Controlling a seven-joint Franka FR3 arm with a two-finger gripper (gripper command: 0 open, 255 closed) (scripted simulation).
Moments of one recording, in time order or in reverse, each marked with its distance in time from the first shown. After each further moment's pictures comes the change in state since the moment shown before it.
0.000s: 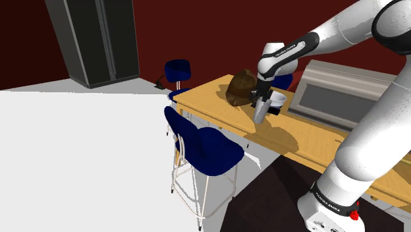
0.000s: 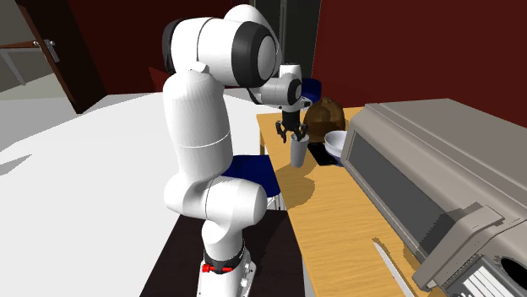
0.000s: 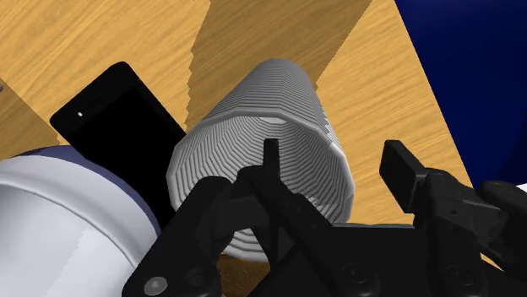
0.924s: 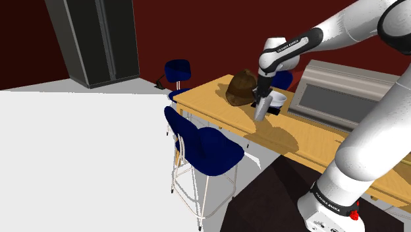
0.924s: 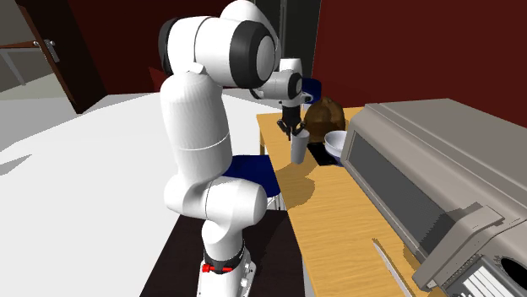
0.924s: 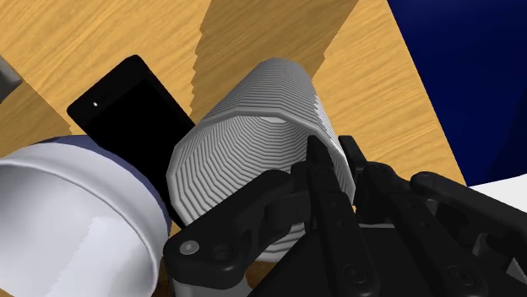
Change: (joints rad) arm 0.001 -0.029 0.003 0.027 -0.004 -0.055 0.002
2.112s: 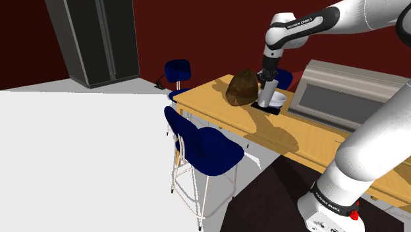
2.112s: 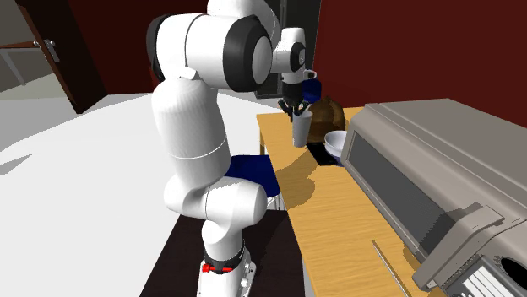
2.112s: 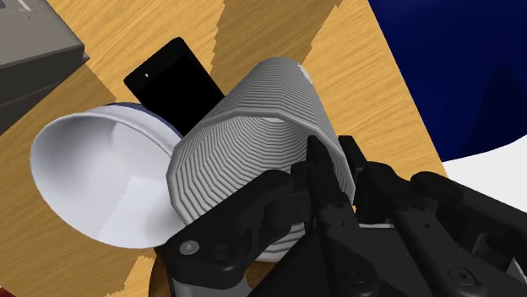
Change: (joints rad) arm 0.003 -0.086 0.010 0.157 -0.006 -0.241 -0.009
